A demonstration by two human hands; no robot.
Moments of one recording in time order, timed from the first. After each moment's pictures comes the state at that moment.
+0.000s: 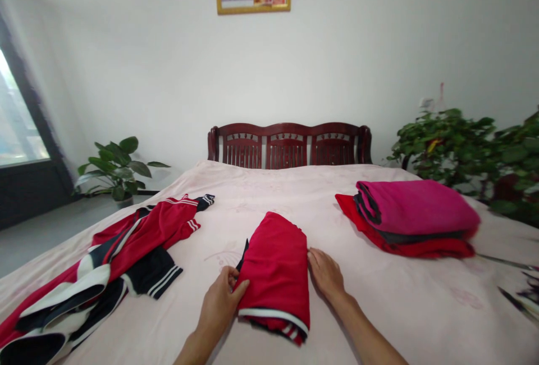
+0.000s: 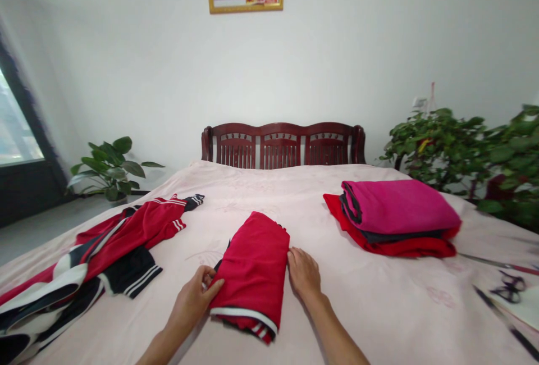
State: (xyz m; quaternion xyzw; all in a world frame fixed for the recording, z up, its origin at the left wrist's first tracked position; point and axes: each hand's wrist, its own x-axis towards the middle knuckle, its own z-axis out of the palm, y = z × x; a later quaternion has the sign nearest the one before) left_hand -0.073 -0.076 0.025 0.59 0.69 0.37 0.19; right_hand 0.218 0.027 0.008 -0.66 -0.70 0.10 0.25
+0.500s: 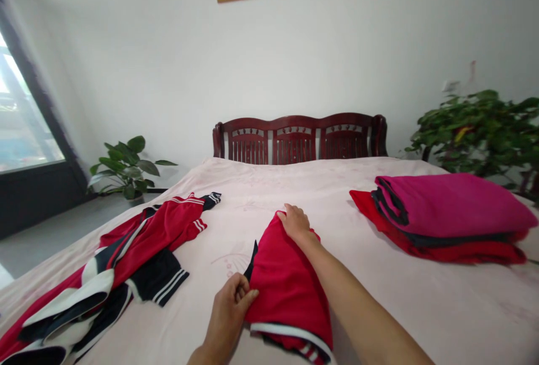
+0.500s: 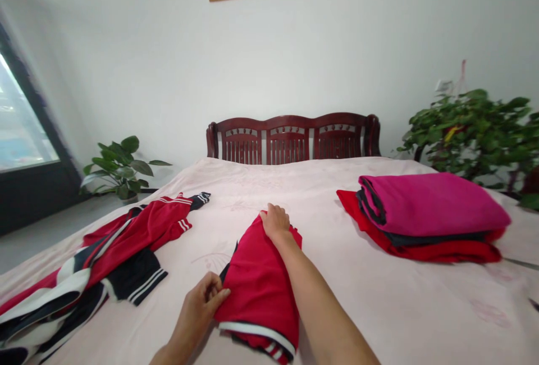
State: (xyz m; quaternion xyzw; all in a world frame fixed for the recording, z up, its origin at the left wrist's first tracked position) left_hand -0.071 -0.074 0.021 0.56 0.62 0.48 0.28; right_hand 0.106 0.136 0.085 -0.62 -0.75 0.05 0.24
